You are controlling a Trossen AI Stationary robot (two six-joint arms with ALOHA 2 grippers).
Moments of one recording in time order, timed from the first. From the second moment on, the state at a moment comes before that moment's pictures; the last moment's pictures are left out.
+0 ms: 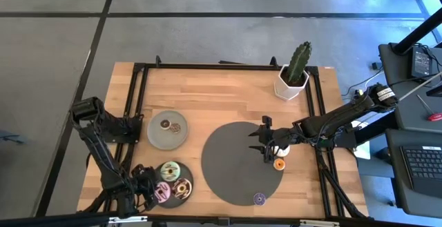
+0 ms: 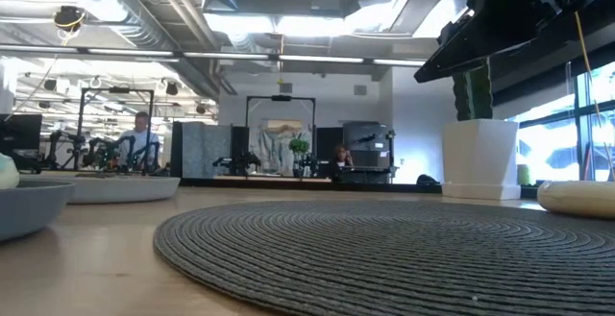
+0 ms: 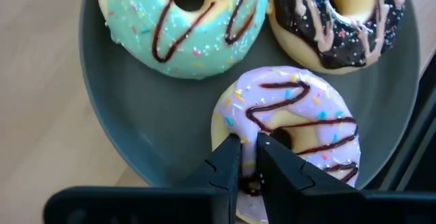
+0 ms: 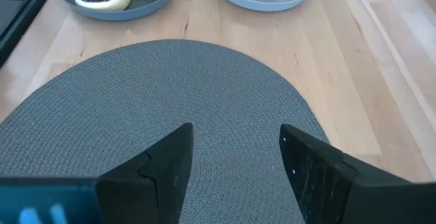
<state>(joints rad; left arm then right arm) -1.18 1.64 0.91 -0.66 -0.44 -1.83 0.36 1.25 0.66 -0.05 0.32 0.18</state>
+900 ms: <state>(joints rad) -1.15 1.53 0.91 -0.69 -0.62 -1.78 0.34 1.25 0.66 -0.08 0.34 0.34</state>
